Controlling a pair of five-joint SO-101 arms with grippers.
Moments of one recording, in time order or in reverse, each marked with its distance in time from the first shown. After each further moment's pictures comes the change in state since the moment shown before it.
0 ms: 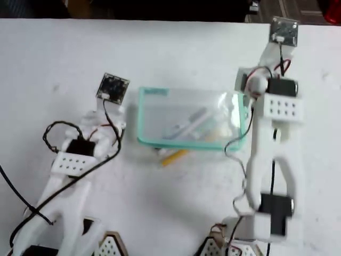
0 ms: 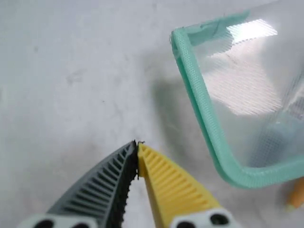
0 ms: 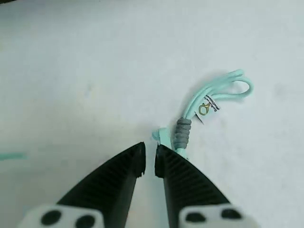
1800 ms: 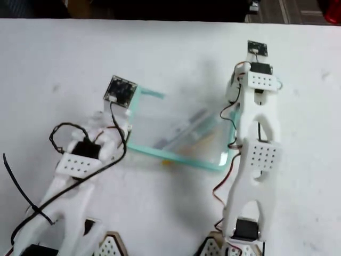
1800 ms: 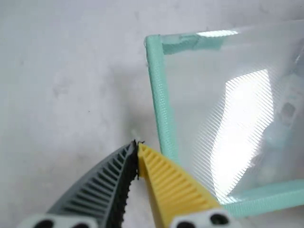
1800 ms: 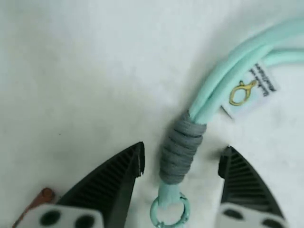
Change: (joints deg) left arm 3.1 0.0 1.6 -3.2 0.0; right arm 1.1 56.6 -47.6 17.3 3.2
